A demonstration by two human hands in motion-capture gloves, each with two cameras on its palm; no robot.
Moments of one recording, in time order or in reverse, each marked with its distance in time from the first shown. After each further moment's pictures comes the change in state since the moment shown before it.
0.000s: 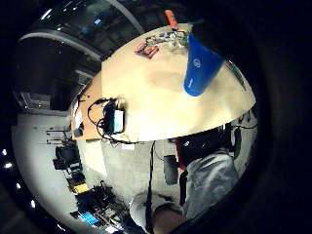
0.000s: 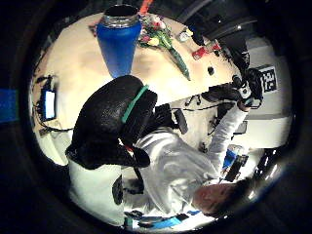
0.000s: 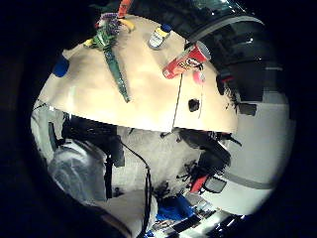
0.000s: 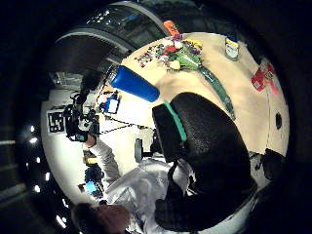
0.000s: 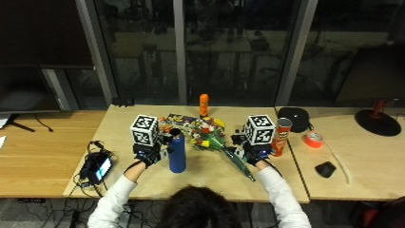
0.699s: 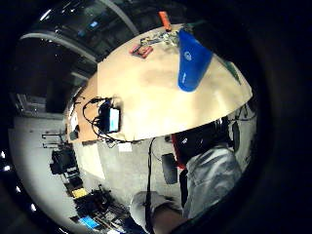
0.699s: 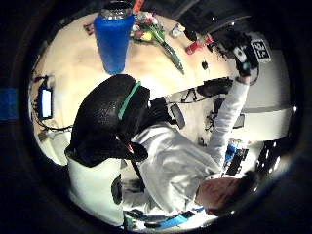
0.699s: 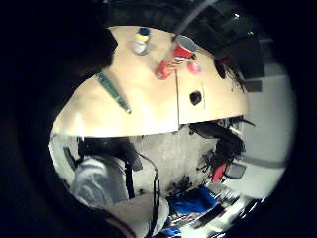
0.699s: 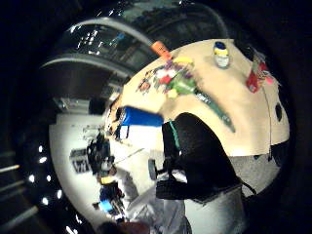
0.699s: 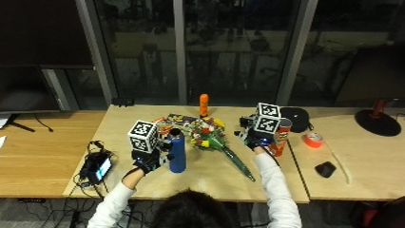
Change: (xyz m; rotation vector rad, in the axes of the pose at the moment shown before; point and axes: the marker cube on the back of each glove) left arm 0.014 0.030 0.000 0.008 0.026 0.080; right arm 0.045 -0.060 -0.011 0.097 -0.067 0.297
